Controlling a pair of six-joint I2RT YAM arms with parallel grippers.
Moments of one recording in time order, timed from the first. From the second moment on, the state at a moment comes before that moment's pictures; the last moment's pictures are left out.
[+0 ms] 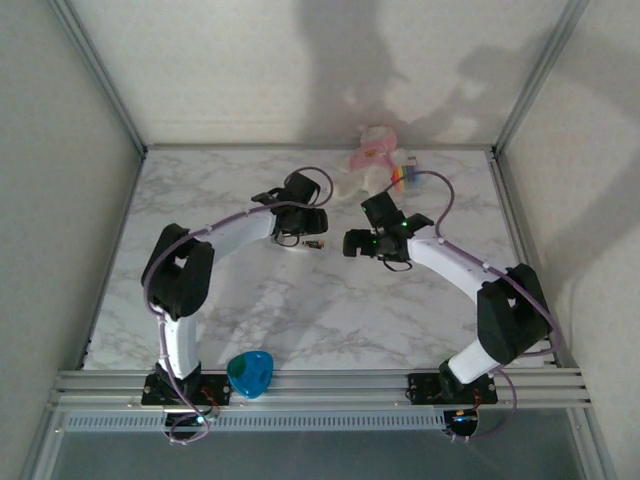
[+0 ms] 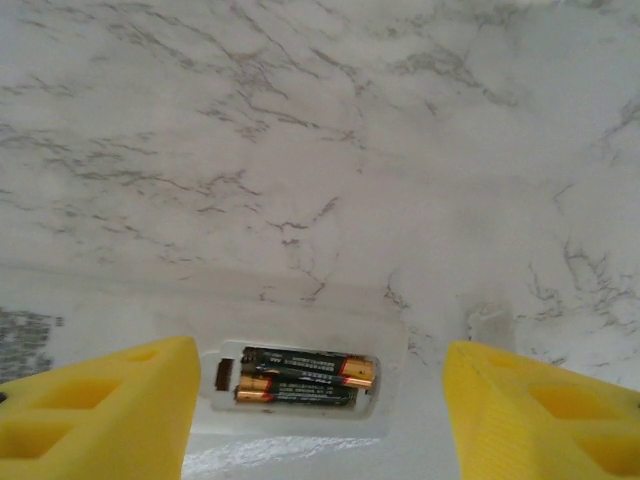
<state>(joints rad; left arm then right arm) -0.58 1.96 1.46 -0.52 -0.02 -0.65 0.57 1.54 1.08 -0.64 0.03 0.55</state>
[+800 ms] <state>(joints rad) -0.61 2.03 1.49 -0.60 -0.14 -0.59 0.53 1.48 1.01 -0.62 0.00 0.59</state>
